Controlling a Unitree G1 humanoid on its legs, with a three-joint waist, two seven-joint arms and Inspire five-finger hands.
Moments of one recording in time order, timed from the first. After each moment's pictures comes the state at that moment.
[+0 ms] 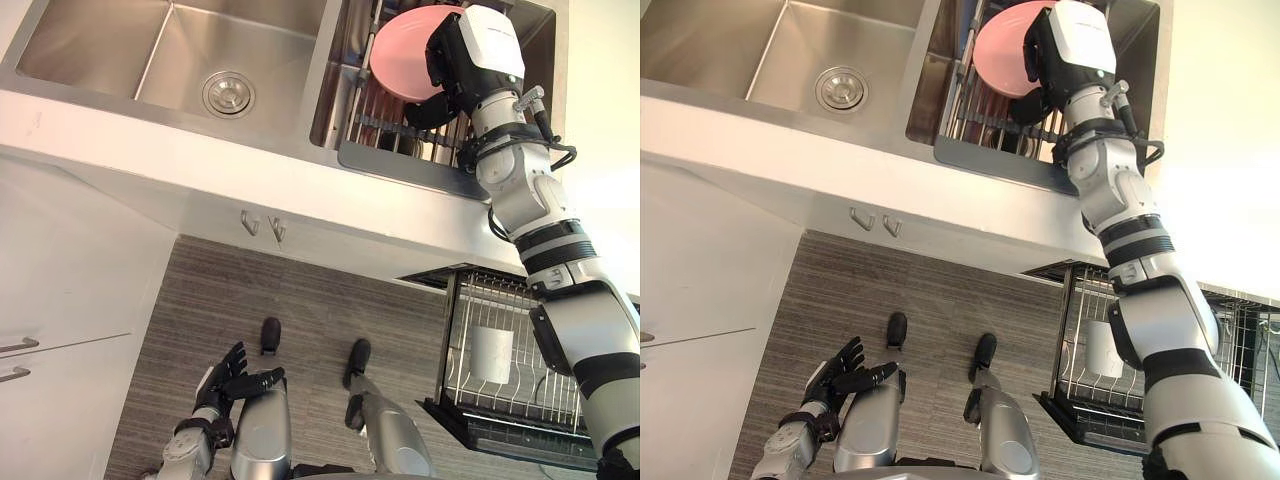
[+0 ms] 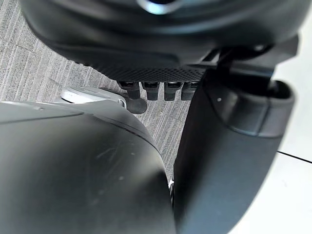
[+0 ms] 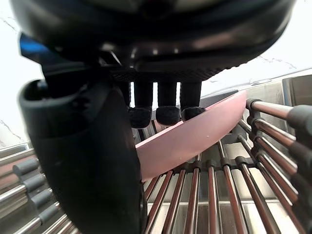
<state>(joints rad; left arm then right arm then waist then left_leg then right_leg) 0.06 0.22 0.01 0.86 -0.34 -0.25 -0.20 -1.09 -0.57 0.28 0.65 -0.59 -0.05 -0.20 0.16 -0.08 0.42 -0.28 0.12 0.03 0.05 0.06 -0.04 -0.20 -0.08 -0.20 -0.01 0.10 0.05</state>
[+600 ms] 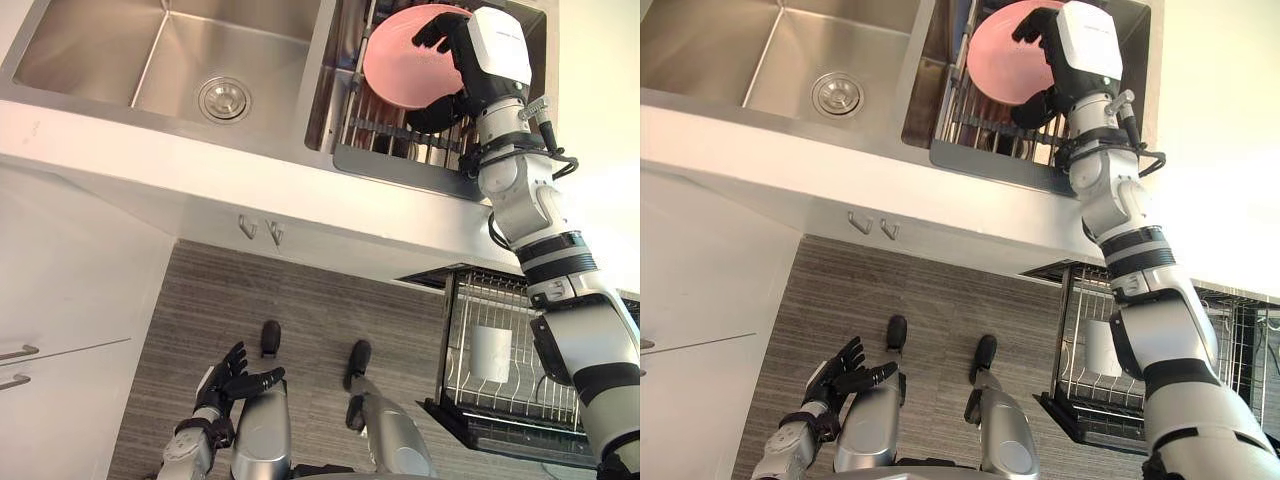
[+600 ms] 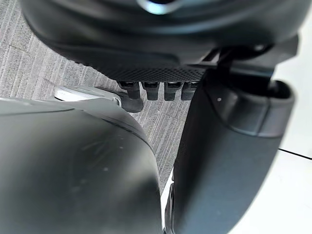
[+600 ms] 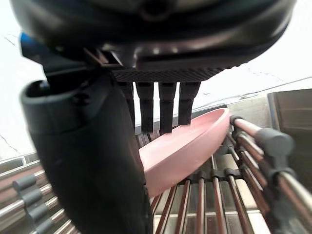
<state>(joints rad) 0.06 0.22 0.01 0.86 -0.34 -0.25 -0.20 -1.00 -0.57 0.24 0.56 -0.61 -0.04 -0.23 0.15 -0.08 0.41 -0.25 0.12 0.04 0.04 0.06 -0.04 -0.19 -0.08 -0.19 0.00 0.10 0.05</state>
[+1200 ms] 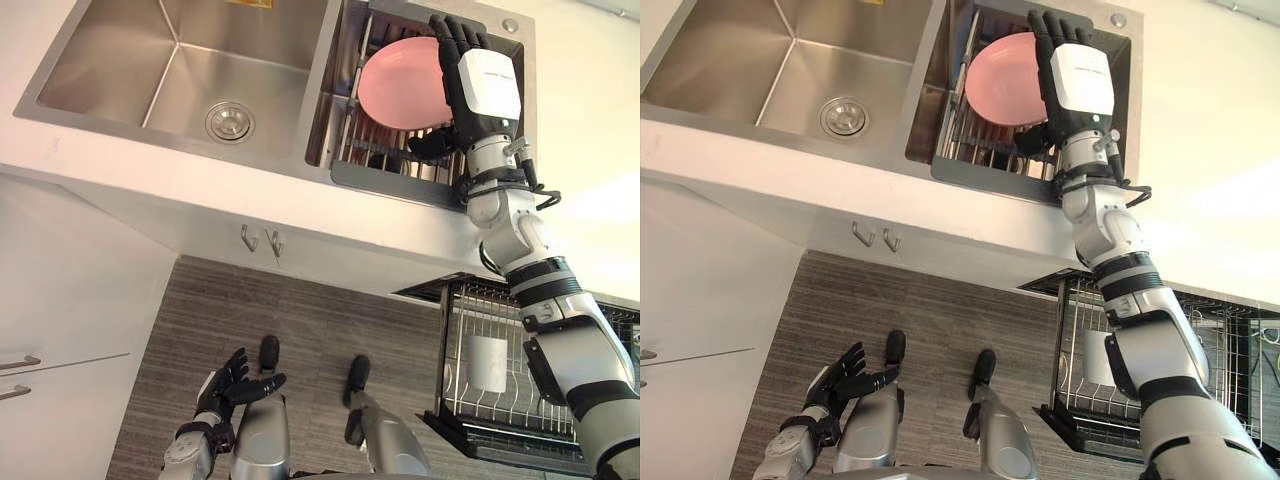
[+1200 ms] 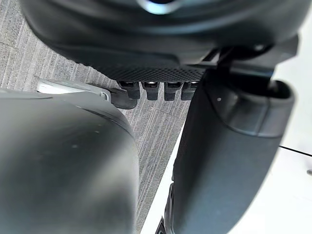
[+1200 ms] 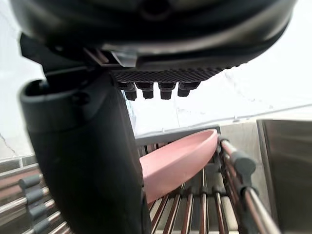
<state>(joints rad) 0.06 0.22 -0.01 0.89 -0.34 -0.25 -0.20 -0.90 -0.54 0.24 0.54 -0.71 -0.02 -0.37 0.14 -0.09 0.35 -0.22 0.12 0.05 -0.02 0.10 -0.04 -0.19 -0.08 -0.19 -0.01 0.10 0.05</state>
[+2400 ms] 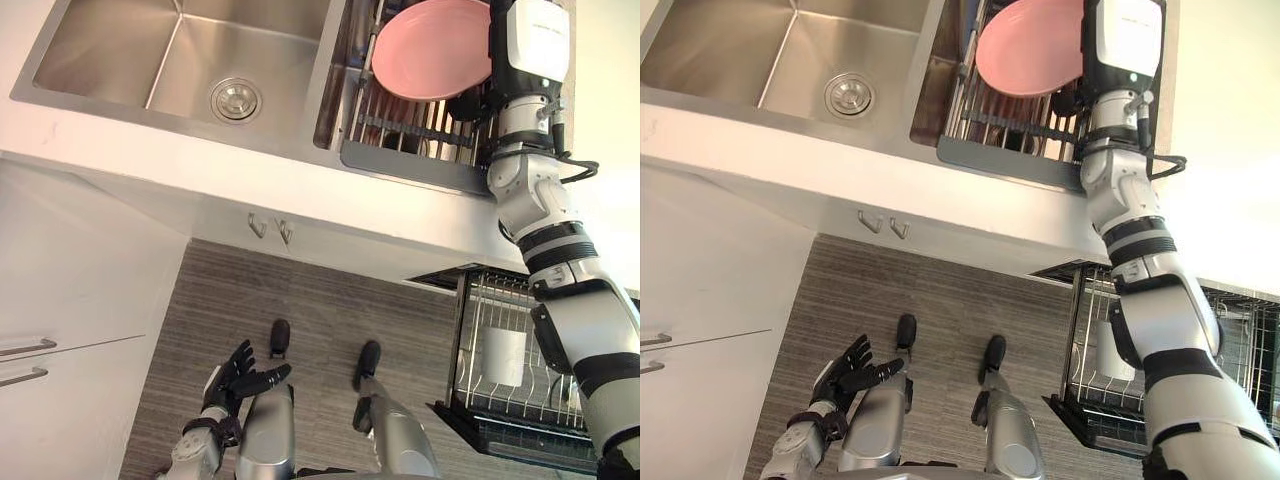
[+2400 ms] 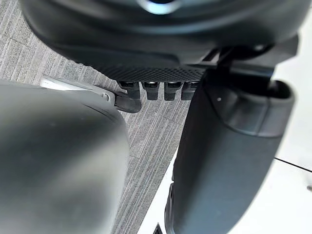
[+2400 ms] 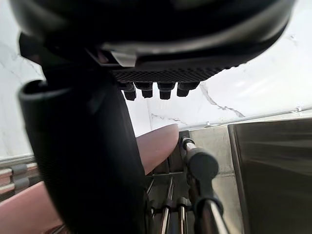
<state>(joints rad) 0.04 0.18 -0.02 0.88 -0.39 -0.27 -0.22 -1.13 -0.59 0.29 0.77 -0.69 0.05 -0.45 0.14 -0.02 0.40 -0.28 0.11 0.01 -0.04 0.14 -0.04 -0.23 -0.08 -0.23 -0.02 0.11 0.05</state>
